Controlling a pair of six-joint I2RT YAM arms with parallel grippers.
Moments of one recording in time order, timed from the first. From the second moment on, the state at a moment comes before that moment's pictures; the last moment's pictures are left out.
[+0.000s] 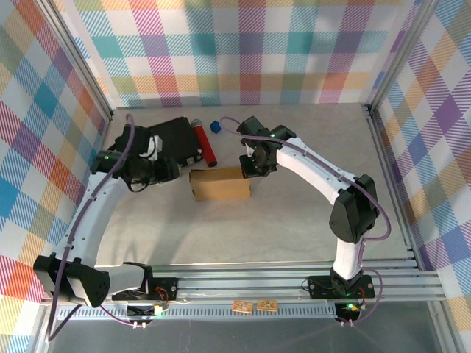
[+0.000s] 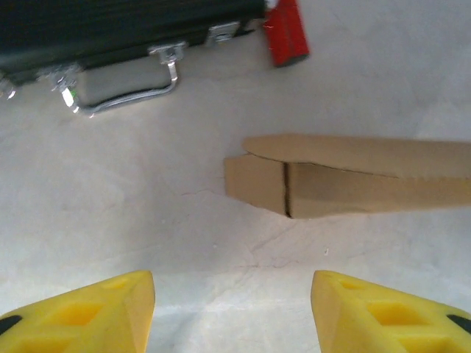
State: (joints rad) left arm -0.22 1.24 1.31 -1.09 0.12 -0.31; right arm 0.71 1.86 1.74 -1.09 -0.01 0.41
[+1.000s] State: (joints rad) left arm -0.31 1.49 1.28 -0.84 0.04 0.24; right arm 0.65 1.92 1.82 -1.14 -0.13 0.36
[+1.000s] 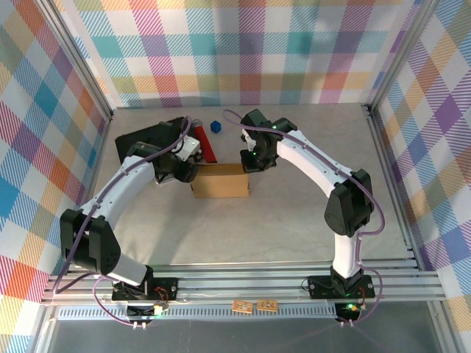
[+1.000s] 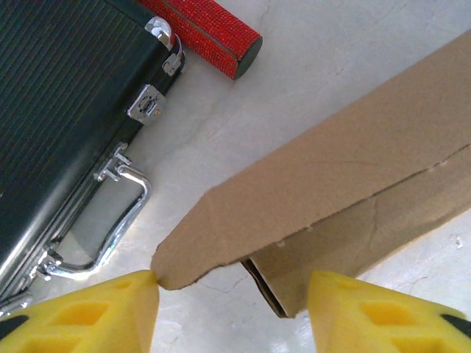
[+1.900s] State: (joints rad) left arm -0.31 1.57 1.46 -0.95 0.07 0.16; right arm 0.64 1.94 1.85 -1.16 -0.14 0.35
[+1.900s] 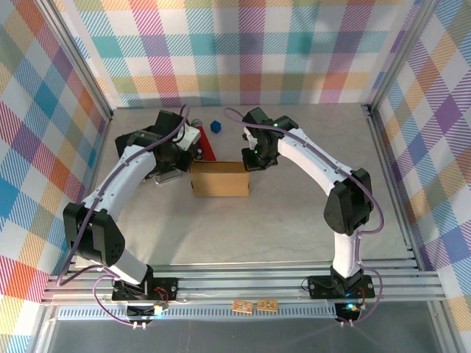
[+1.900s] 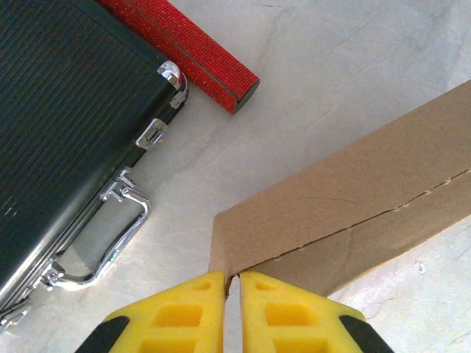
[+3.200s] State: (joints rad) left arm -0.30 1.72 1.70 -1.32 0.19 -0.22; right arm 0.63 2.02 2.02 -1.30 -0.12 0.35
